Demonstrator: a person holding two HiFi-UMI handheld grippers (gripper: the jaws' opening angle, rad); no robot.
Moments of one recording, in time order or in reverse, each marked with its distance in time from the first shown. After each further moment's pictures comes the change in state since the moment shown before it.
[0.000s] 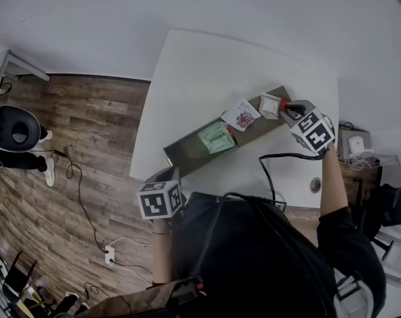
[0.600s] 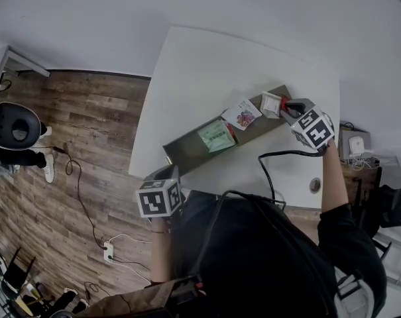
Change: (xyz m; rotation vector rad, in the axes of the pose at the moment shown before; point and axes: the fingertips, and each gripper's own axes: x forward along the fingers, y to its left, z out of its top) left arm 0.000 -0.001 -0.001 0.005 0.014 0.004; right arm 0.012 -0.001 -0.007 0.011 0.013 0.035
